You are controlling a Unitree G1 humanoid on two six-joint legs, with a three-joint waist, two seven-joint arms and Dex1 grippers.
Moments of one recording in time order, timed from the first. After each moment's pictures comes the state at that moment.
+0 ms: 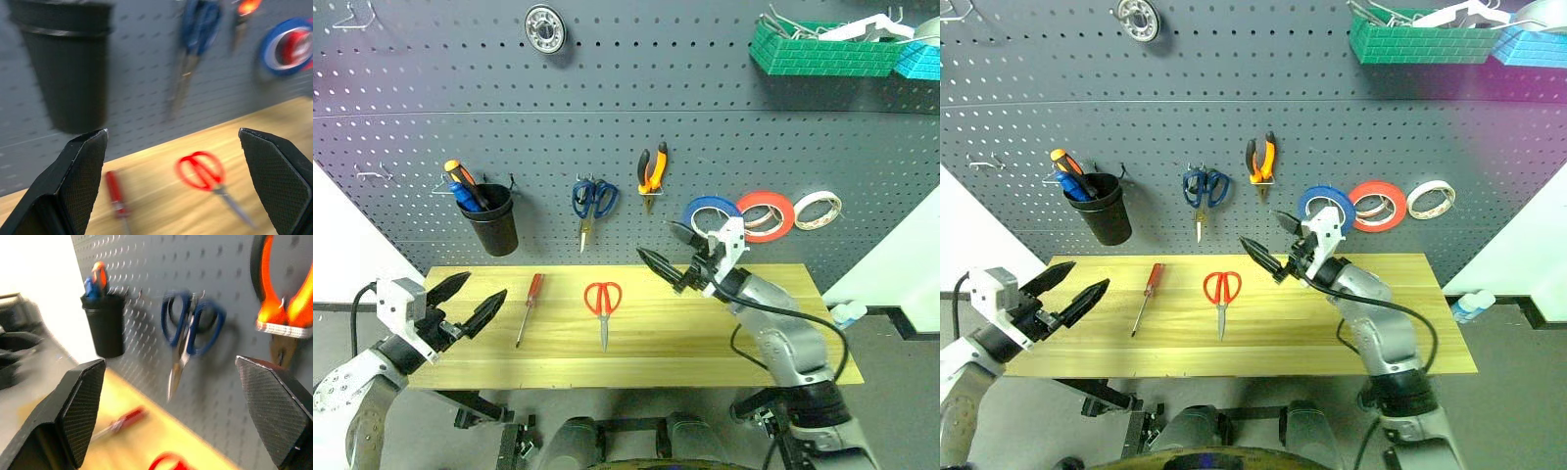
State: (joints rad) left arm 0.27 0.53 0.40 -0.21 -0.51 0.20 -0.74; right arm -0.19 -0.37 0.07 -0.19 0.54 0.34 0.72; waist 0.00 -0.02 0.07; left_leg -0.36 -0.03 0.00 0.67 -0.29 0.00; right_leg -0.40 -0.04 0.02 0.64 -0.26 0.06
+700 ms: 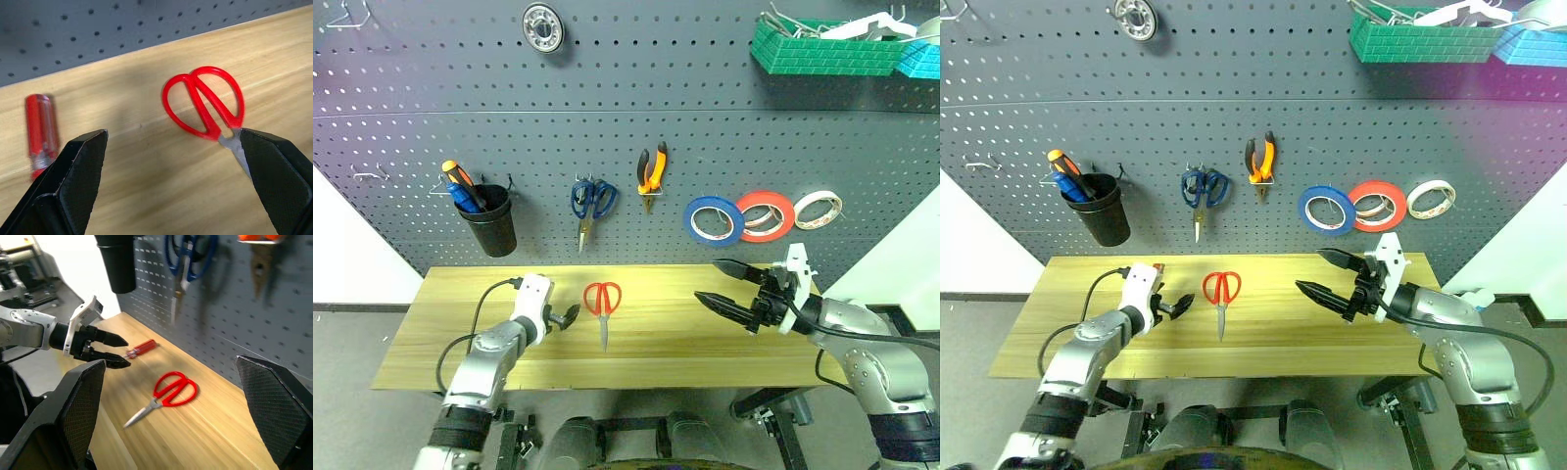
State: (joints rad) left arm -0.13 0.27 -0.06 0.14 -0.13 0.49 -0.37; right arm 0.02 -0.62 -0.13 -0.23 0.61 0.39 0.94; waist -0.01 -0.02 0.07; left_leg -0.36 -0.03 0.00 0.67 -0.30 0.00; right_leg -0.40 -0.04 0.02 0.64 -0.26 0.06
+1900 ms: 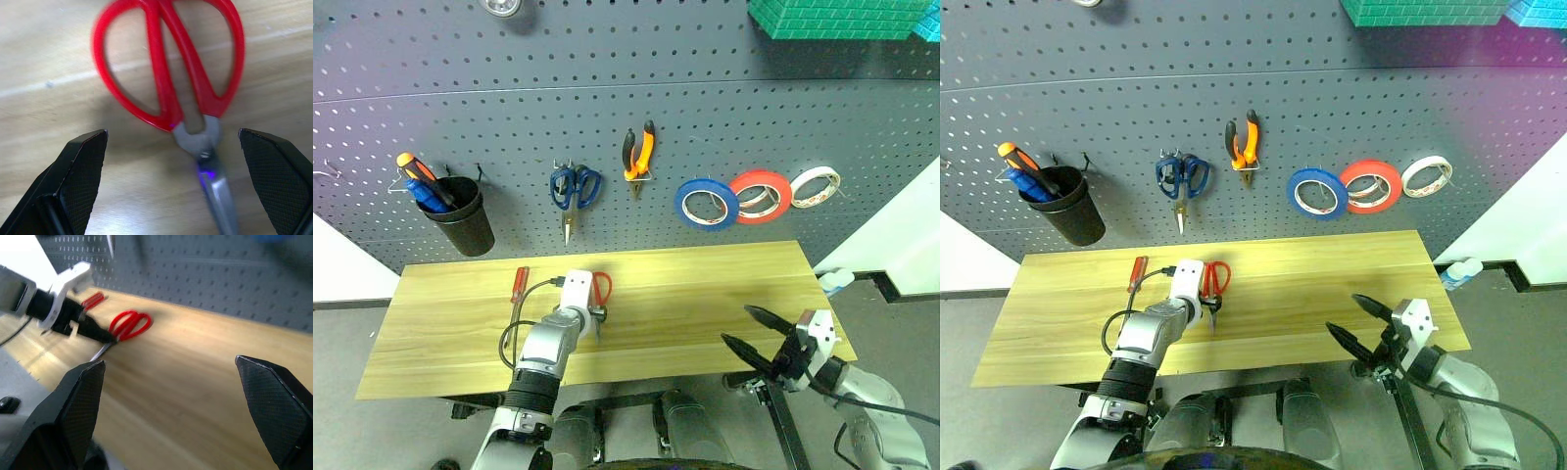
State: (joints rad) left arm -0.27 -0.03 -0.06 0.21 -0.02 0.87 -0.04; right arm 0.24 -0.49 -0.19 0.02 0.49 -0.01 1.01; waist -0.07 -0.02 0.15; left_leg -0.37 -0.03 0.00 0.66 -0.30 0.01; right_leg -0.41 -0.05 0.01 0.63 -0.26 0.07
